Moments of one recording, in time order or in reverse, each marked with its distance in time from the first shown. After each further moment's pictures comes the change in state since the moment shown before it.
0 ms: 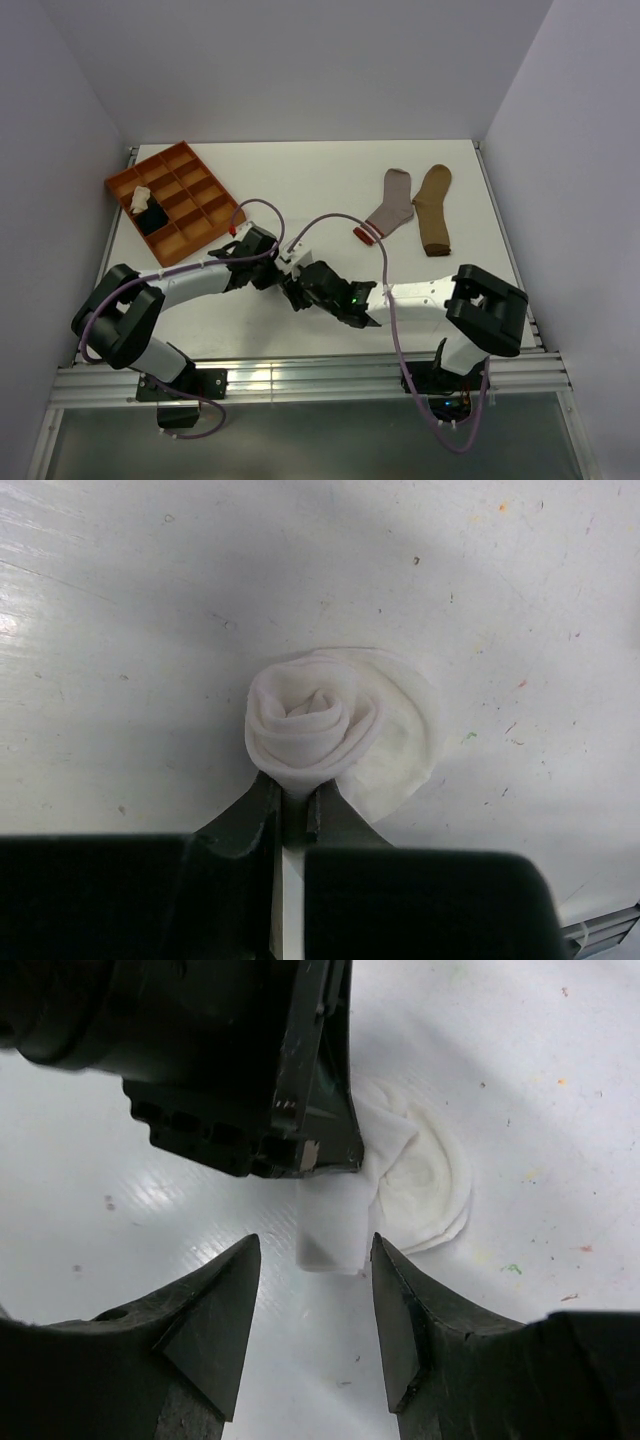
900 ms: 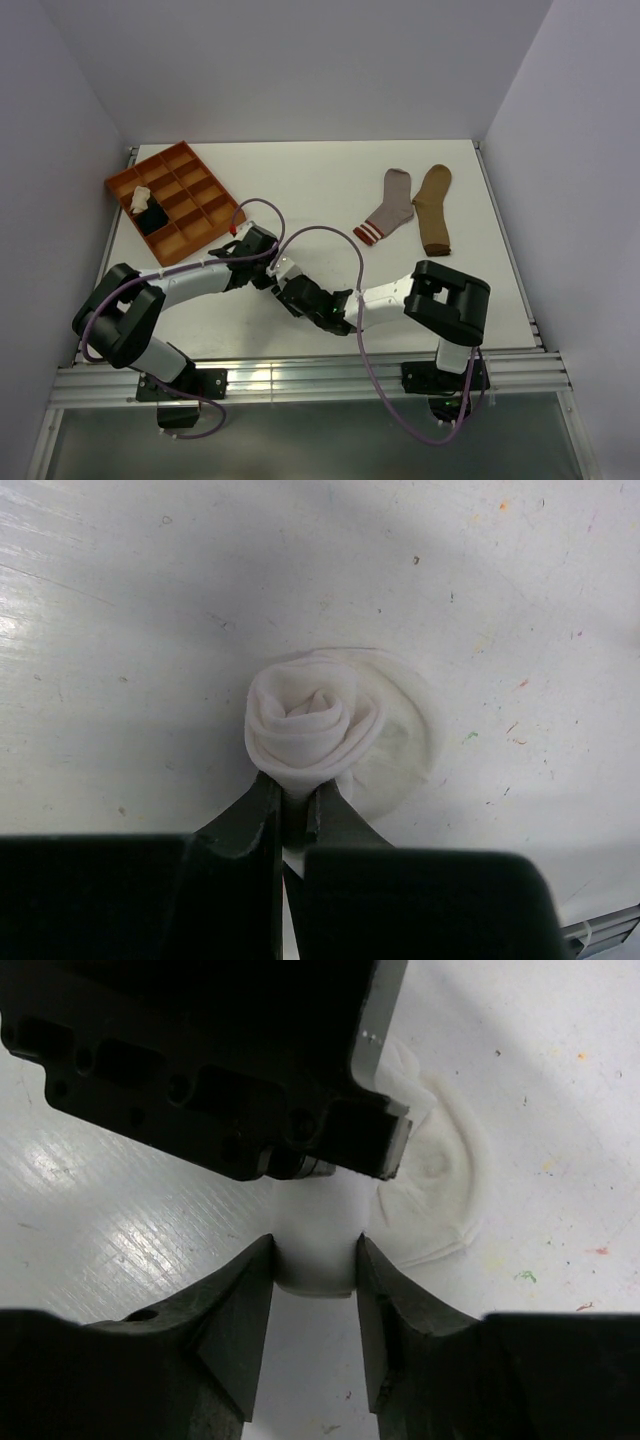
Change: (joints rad) left arm 0.000 0.006 0.007 -0.007 0.005 0.008; right arm 0.078 0.220 0.045 0.058 0.174 -0.103
